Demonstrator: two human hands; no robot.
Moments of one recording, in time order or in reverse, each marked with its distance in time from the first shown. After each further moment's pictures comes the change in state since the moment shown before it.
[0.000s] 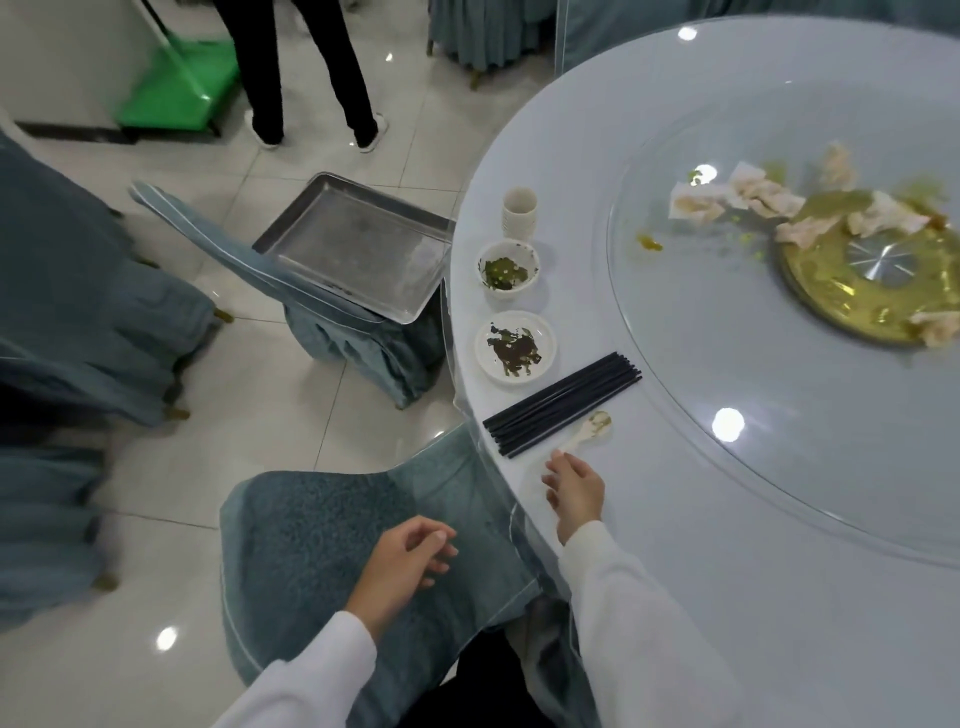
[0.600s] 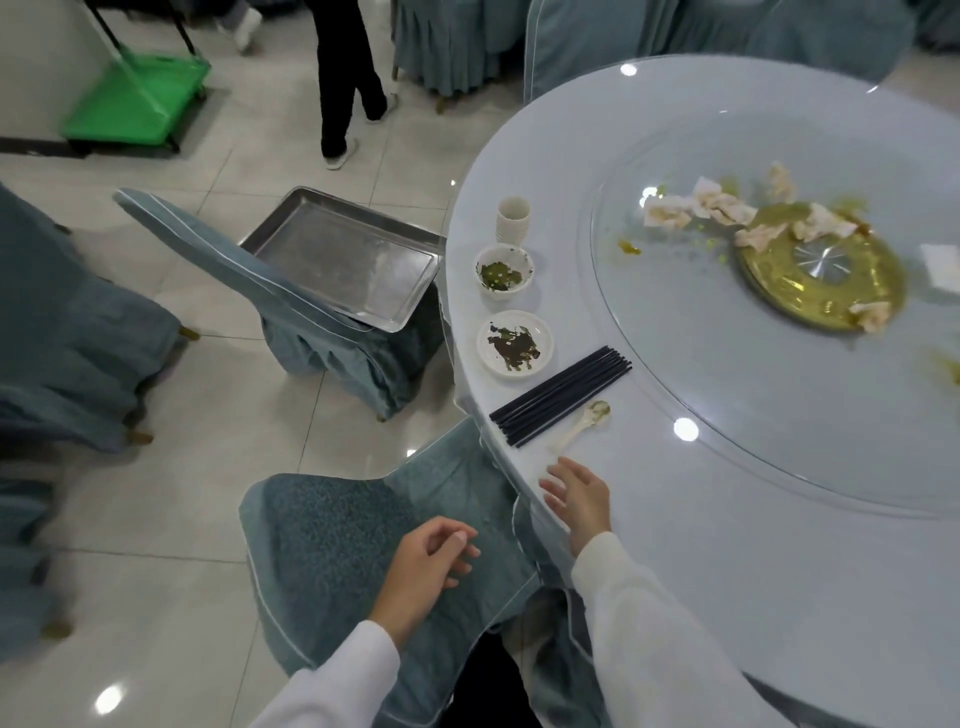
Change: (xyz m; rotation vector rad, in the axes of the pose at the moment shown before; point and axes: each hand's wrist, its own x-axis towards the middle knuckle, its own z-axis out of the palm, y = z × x) left_hand -0.014 -0.021 -0.019 -0.027 -0.105 0.103; right_hand -0.046 0.016 -0.004 -0.008 0.008 -0.034
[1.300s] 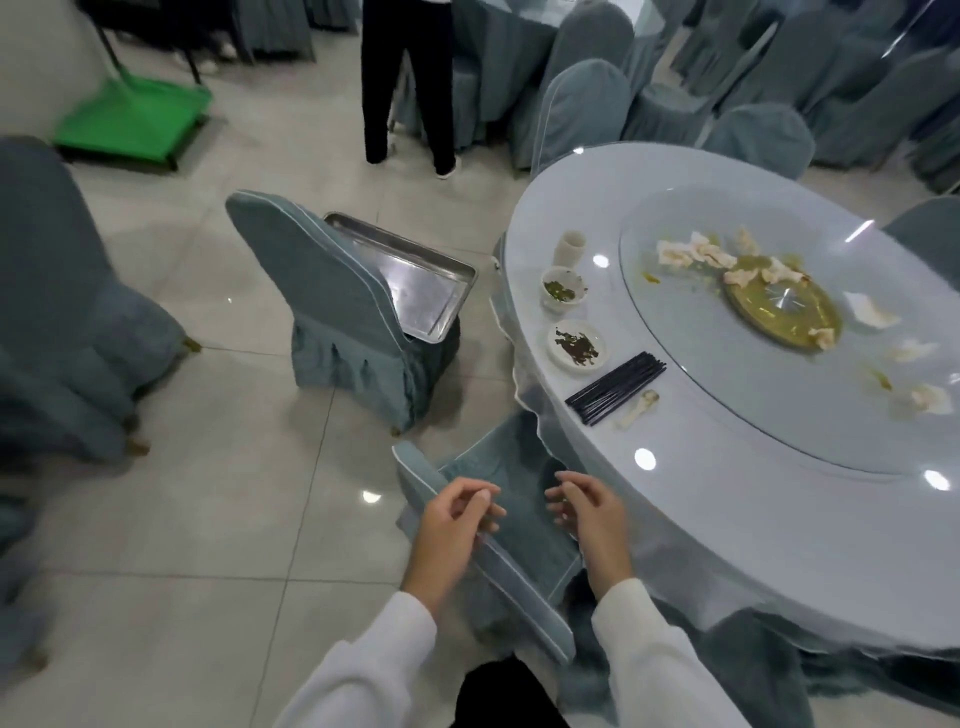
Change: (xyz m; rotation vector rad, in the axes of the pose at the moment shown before) left_hand -0.085 -0.038 -0.179 -0.253 -0.079 0.270; right_hand -0.209 0.111 0.093 -0.277 -0.034 -0.440
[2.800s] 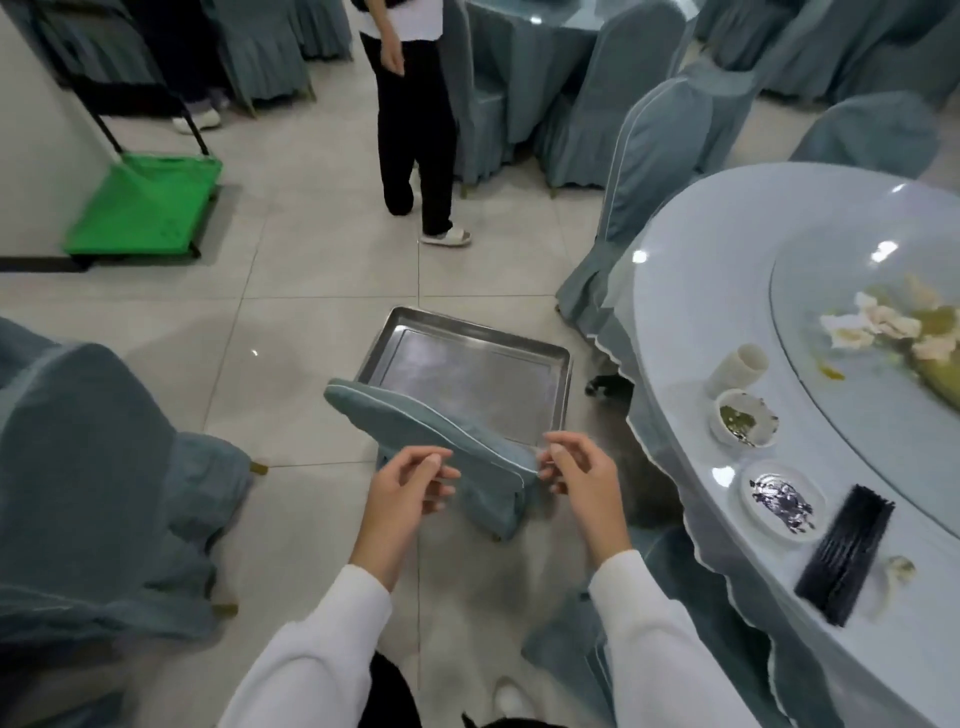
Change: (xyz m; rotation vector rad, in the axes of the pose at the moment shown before) left_hand 0.360 0.254 -0.321 0.035 0.081 0.047; right_hand 0.223 -0.214 0.417 0.074 -0.049 -0.102
